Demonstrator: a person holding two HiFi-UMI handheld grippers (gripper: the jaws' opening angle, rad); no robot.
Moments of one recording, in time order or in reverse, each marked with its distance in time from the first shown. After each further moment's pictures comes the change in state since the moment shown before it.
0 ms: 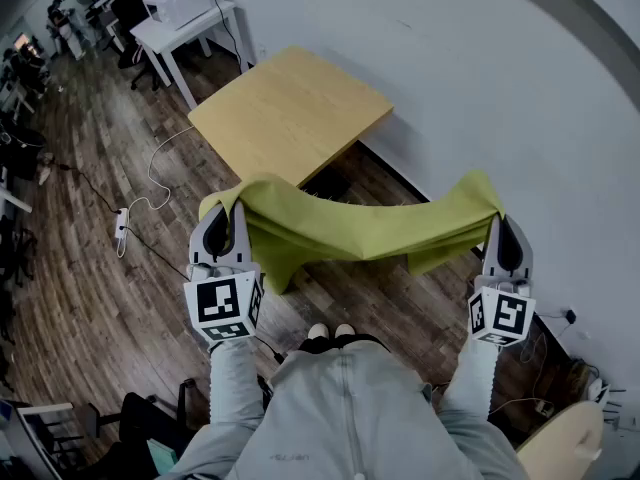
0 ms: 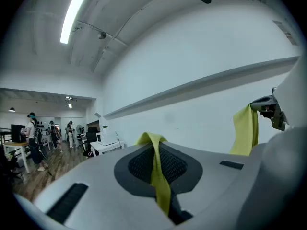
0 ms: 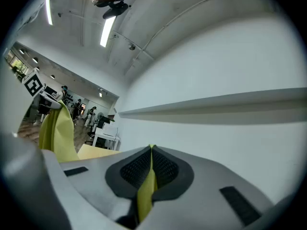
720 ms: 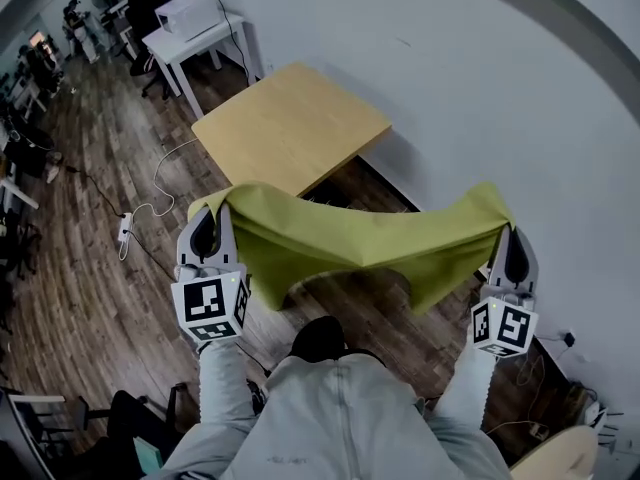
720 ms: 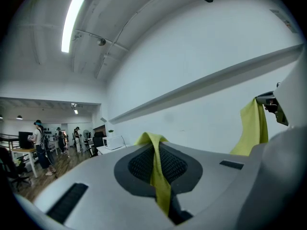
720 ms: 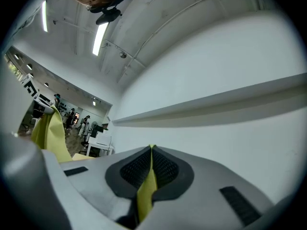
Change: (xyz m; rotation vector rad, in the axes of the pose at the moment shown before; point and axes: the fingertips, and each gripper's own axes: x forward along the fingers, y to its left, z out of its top) left arm 0.001 -0.009 0.022 0.033 -0.011 0.083; right arm 0.004 -0.058 0.004 0.083 -0.077 -0.050
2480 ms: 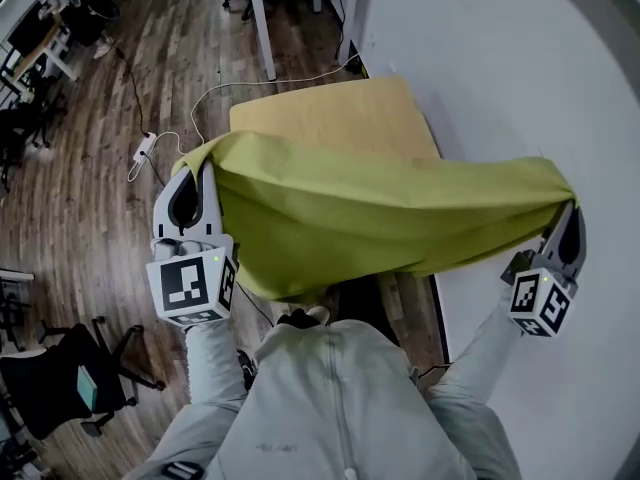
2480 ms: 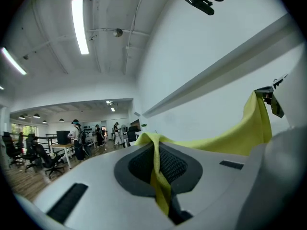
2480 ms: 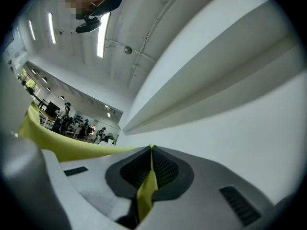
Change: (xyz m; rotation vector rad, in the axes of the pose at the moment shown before) left arm 0.290 0.157 -0.023 -0.046 0.078 0.460; right arm 0.548 0.101 -0.031 0.037 -0.152 0.229
